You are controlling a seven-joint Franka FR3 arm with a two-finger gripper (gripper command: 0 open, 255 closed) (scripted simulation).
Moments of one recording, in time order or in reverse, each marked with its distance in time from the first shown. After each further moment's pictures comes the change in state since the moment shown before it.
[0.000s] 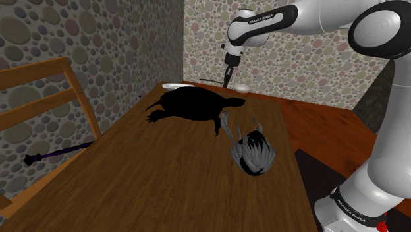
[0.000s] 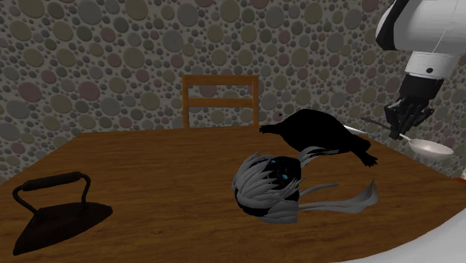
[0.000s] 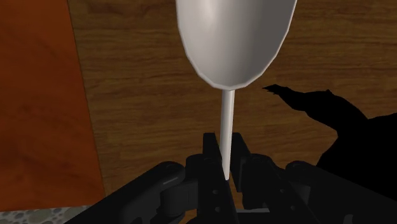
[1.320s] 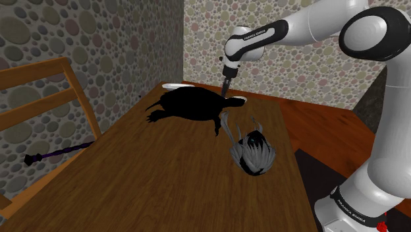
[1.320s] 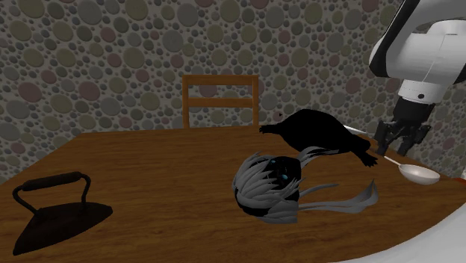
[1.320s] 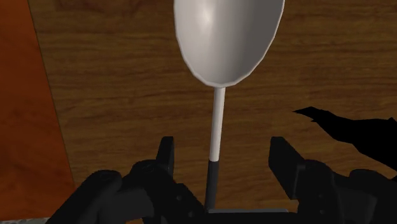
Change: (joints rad) arm 0.001 0.056 0.000 -0.075 0.003 0.130 -0.013
